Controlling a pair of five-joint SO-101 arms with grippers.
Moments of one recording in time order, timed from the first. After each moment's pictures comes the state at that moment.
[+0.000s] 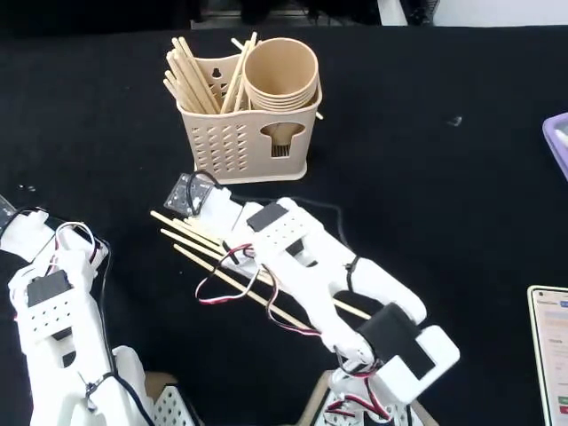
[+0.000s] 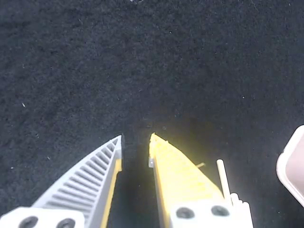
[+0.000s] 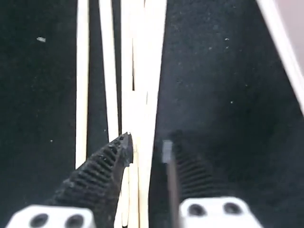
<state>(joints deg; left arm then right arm) -32.4 -52.4 71.0 36.7 24.6 -36.8 -0.1 36.7 47.1 29.4</state>
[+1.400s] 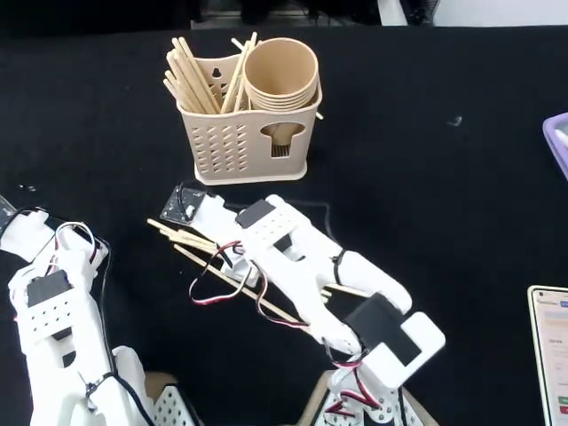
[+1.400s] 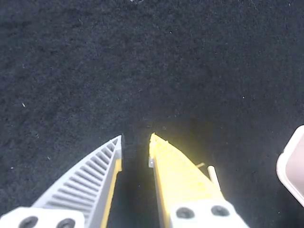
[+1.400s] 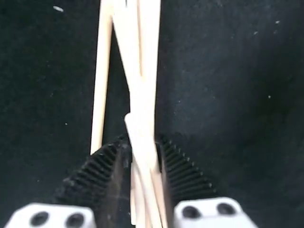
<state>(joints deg) -32.4 -52.4 71.0 36.7 24.6 -38.3 5.1 32.2 54.2 29.8</state>
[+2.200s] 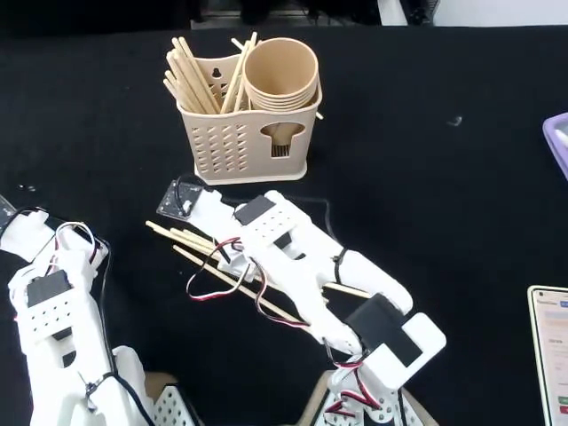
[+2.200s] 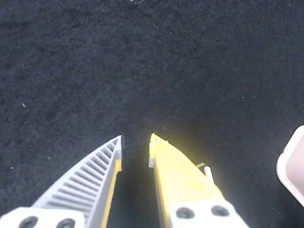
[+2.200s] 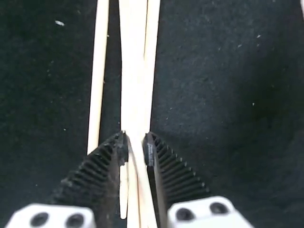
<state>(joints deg) -32.4 -52.4 71.0 36.7 24.6 -38.3 4.7 30.3 54.7 30.4</state>
